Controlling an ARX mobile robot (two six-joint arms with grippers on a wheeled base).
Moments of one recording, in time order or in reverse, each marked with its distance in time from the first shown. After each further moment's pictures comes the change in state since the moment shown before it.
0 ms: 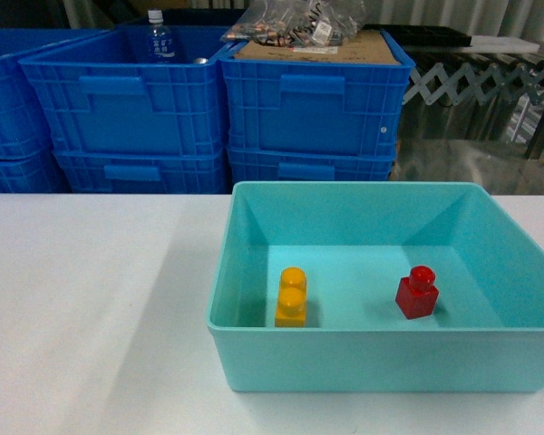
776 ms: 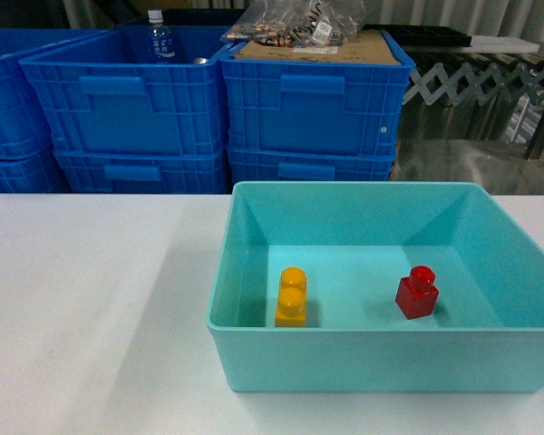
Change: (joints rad) left arm 0.000 0.000 0.000 0.000 0.000 0.000; right arm 0.000 0.000 0.000 0.000 0.000 0.000
